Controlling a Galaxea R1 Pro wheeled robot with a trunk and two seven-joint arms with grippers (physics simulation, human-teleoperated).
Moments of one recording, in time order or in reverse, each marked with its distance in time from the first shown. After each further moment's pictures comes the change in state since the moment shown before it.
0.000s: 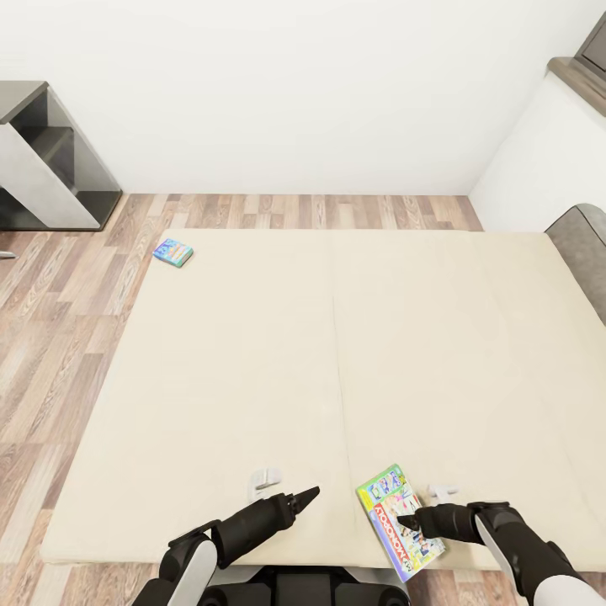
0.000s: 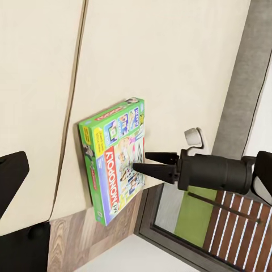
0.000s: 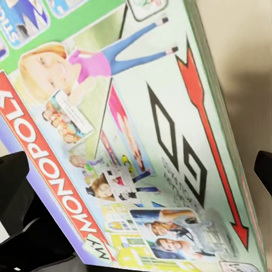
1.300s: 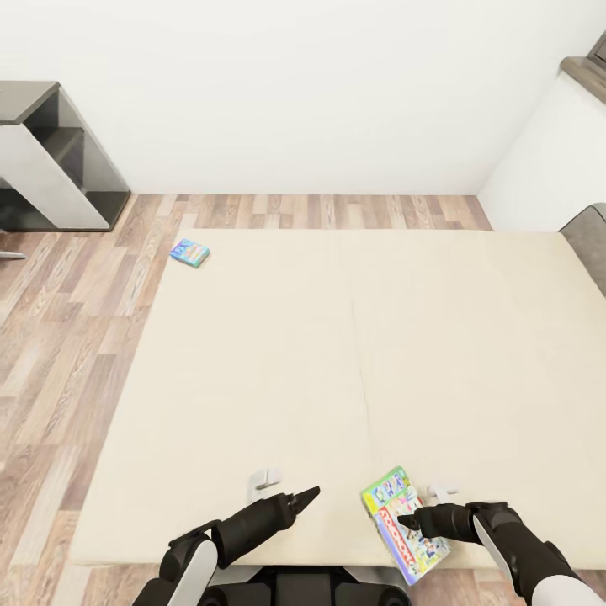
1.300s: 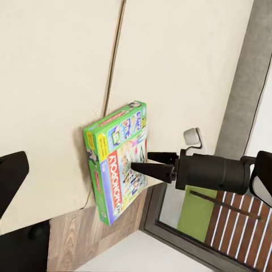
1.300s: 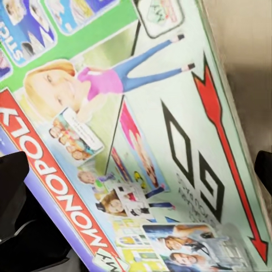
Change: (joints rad) left arm 0.000 -0.001 0.000 0.000 0.000 0.001 0.001; right arm 0.000 0.006 0.000 0.001 0.001 -0.001 -0.038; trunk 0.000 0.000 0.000
